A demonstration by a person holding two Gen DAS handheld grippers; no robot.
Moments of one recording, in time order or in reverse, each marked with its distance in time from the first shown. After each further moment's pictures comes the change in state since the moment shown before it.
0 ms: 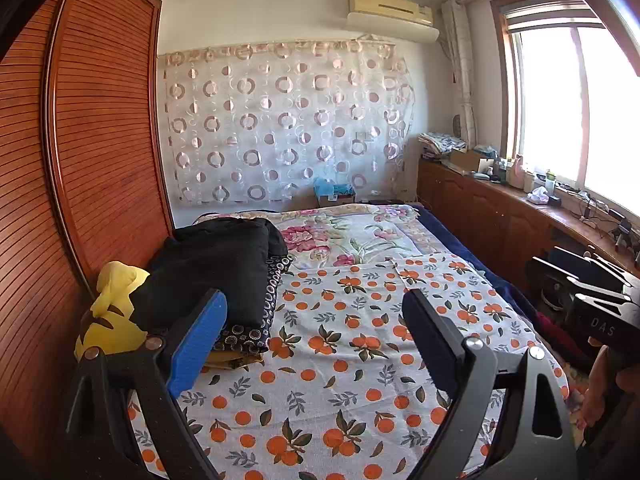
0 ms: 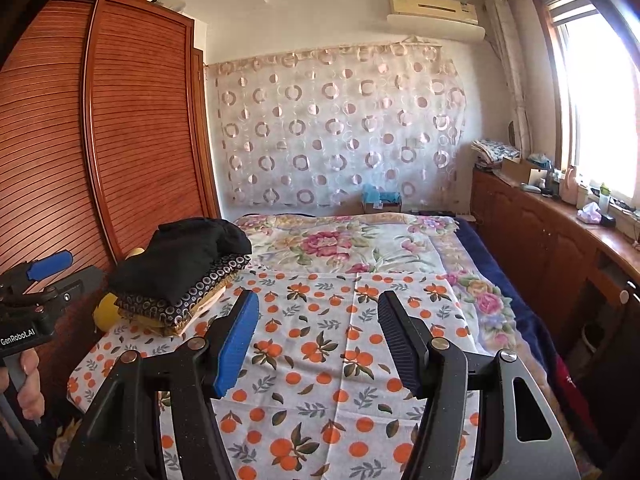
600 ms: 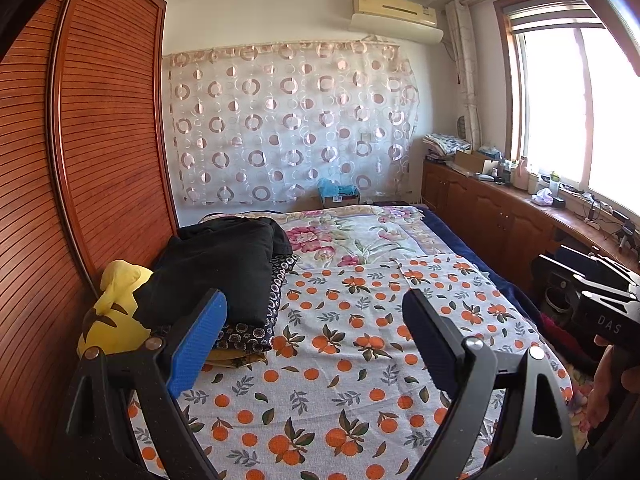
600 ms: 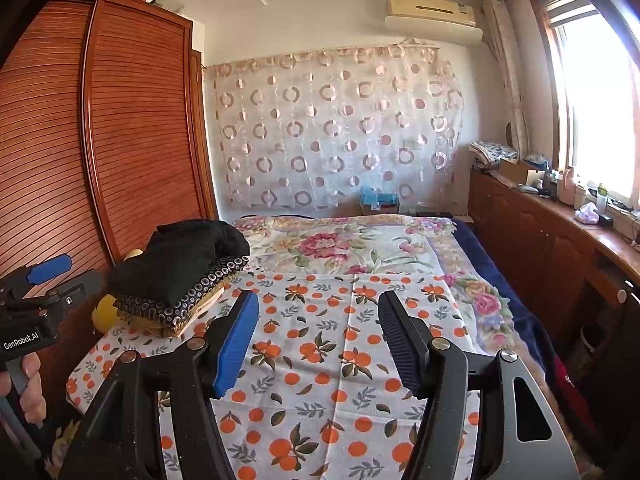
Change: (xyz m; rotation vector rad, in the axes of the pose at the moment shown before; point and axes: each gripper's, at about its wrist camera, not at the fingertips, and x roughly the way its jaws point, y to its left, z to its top) left arm -0.001 0.002 0.000 0.000 -0.005 0.014; right arm -0.001 -0.010 -0.002 -0.003 -0.005 0.002
